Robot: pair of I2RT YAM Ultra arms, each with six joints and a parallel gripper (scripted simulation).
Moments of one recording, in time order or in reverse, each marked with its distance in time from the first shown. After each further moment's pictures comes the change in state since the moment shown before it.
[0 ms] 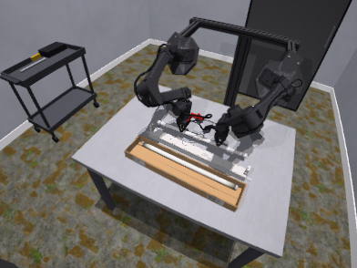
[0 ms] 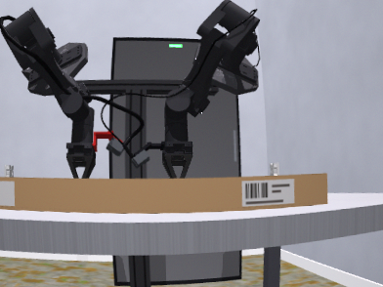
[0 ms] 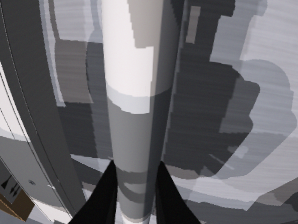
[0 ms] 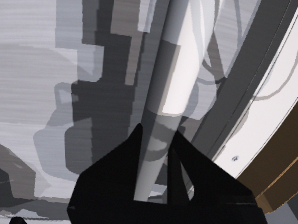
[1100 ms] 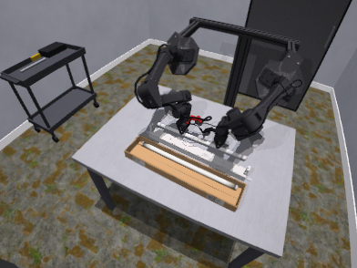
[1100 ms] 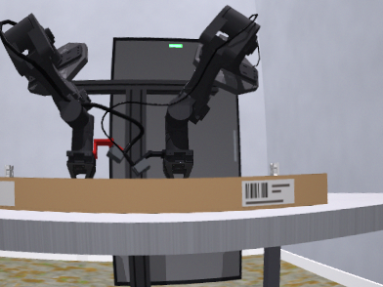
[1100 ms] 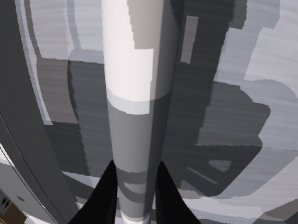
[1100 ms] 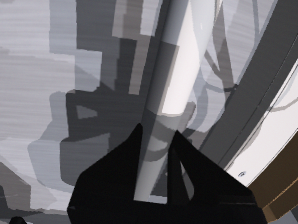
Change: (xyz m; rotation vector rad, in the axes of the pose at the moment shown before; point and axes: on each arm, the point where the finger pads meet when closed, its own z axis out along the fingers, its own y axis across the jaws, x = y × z) left arm 0.001 -0.004 0.020 0.000 -0.001 -0.003; right arm -0.001 0.003 0.018 0.002 -0.005 -0.003
